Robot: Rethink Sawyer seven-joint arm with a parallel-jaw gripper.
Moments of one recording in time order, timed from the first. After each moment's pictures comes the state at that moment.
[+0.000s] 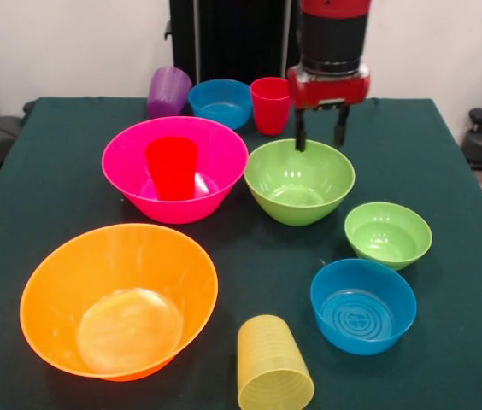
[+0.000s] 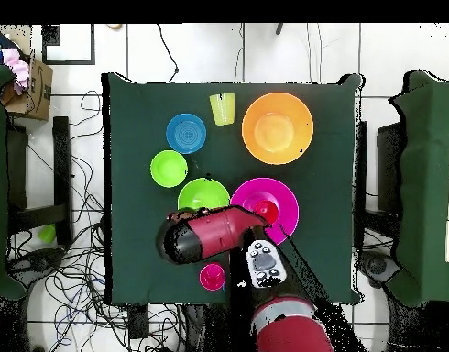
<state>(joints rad) -0.24 -0.69 0.19 1.91 -0.42 0.26 1.86</state>
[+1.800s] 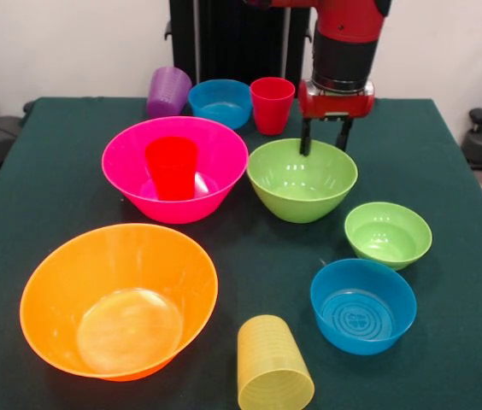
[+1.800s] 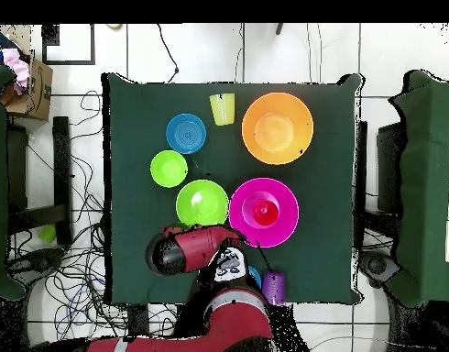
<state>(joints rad) -0.06 -0.54 0.00 1.91 -0.28 0.14 1.87</state>
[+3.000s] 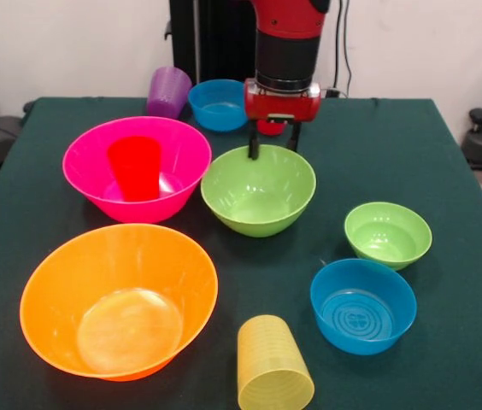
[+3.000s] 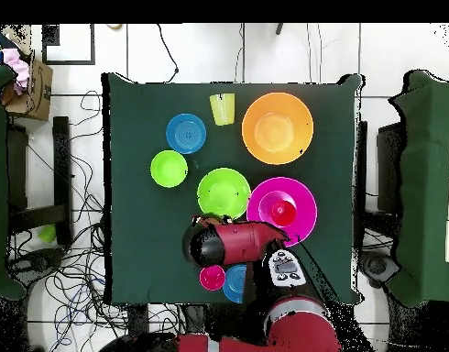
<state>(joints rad) -0.25 -0.58 0.04 1.91 -0.34 0.14 1.87</state>
